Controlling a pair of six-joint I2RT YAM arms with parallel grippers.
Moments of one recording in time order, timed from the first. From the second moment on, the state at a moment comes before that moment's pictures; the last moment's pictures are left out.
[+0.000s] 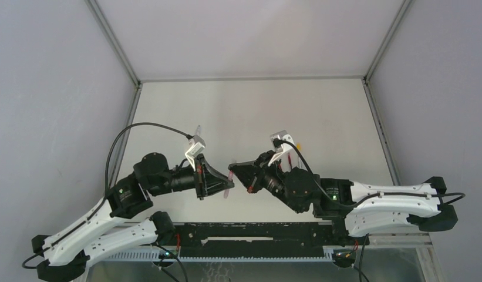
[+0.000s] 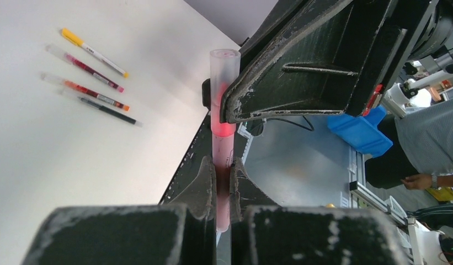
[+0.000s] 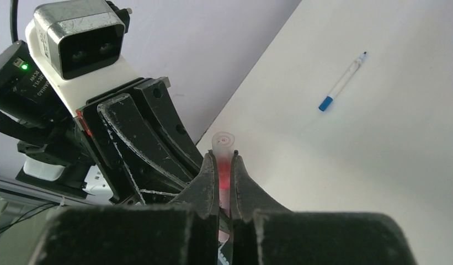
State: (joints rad) left arm -0.98 0.63 0.88 -0.42 0.30 -0.52; right arm 1.53 1.04 1.04 -0.12 0.67 0.69
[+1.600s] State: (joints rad) left arm -0.98 1.28 0.60 0.10 -0.14 -1.08; right arm 1.48 0.71 0.98 -0.64 0.84 0.89
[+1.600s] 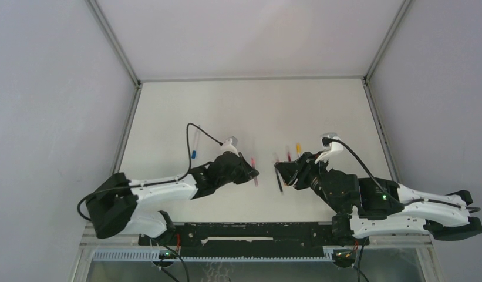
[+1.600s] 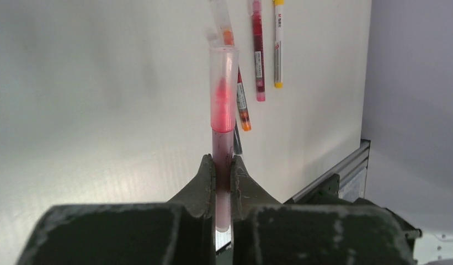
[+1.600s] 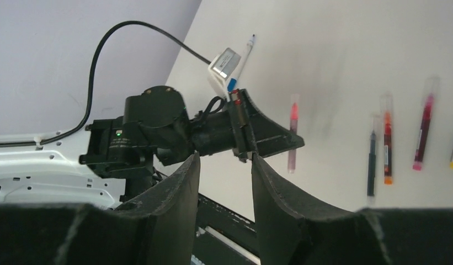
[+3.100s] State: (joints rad) left arm -0.82 1.23 0.74 -0.14 -0.29 -0.96; right arm 1.48 0.58 0.93 -0.80 0.85 1.04
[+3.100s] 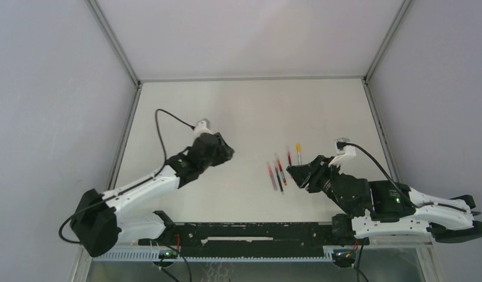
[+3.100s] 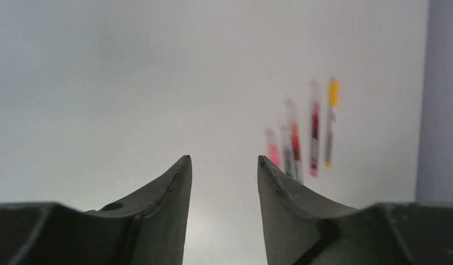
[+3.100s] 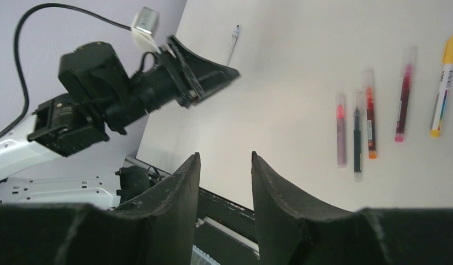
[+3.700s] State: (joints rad) left arm -0.23 1.48 1.04 -0.52 -0.25 -0.29; right arm 1.48 0.54 0.93 -0.79 0.77 1.01
